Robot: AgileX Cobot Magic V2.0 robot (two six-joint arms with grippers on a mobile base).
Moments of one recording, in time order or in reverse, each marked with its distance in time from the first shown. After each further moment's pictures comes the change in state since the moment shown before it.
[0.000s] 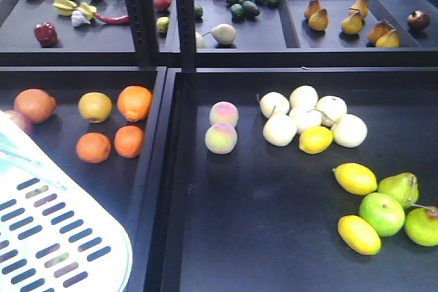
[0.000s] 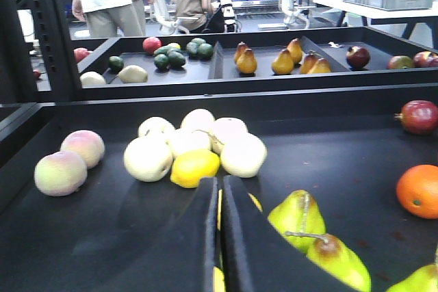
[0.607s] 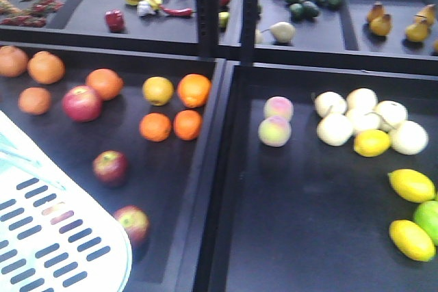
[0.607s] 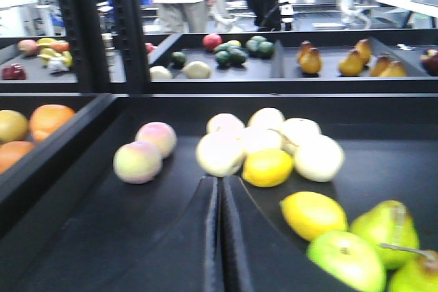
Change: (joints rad) left arm 0.000 0.000 0.000 0.000 0.000 0.000; right arm 0.000 0.000 0.000 0.000 0.000 0.000
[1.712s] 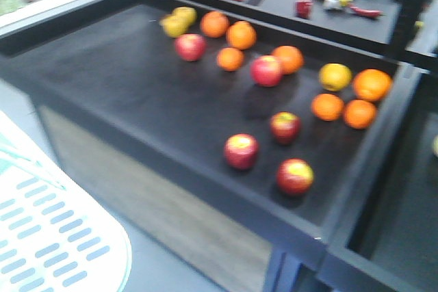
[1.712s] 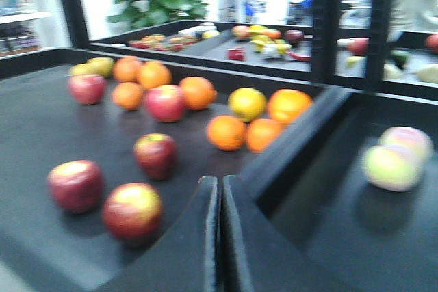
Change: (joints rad) left arm 0.000 0.000 0.000 0.000 0.000 0.000; right arm 0.000 0.000 0.000 0.000 0.000 0.000
